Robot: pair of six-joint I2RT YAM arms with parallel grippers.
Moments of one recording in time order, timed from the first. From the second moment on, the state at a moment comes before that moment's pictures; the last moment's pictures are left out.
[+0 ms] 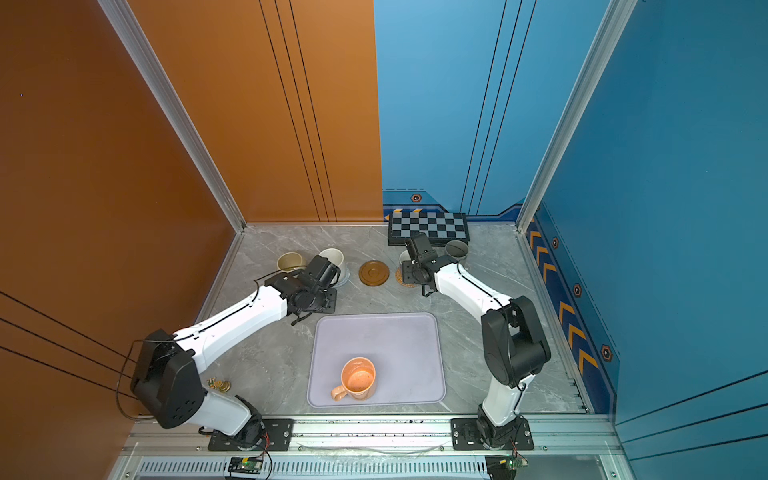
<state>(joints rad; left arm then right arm) -0.59 1.48 1.15 -0.80 -0.26 -0.48 0.45 1.72 1.31 -0.49 0.15 0.33</state>
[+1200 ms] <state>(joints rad) -0.88 1.17 0.93 -0.95 -0.17 -0.41 0.46 1.29 1.16 -0.58 0.18 0.34</state>
